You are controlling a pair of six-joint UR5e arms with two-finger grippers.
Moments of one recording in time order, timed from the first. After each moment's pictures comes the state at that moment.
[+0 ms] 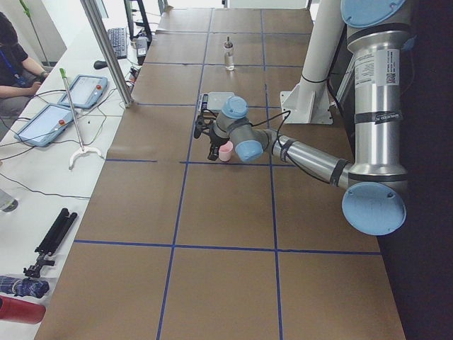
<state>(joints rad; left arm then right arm) -0.85 -1.49 -1.98 -2.23 -1.96 -1.09 1.54 -1.66 1.77 -1.38 2.43 -0.12</state>
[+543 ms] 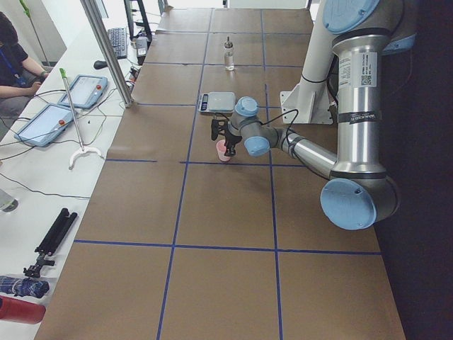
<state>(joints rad) -0.67 -1.51 -1.98 -2.18 -1.86 -1.26 1.54 -1.67 1.78 -1.37 2.43 -0.12</state>
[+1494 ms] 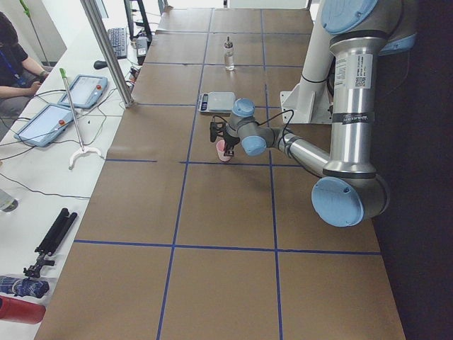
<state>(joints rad) -0.66 -1.56 -1.92 -2.15 -1.86 -1.26 1.54 -1.69 1.77 -1.34 2.43 -0.12</state>
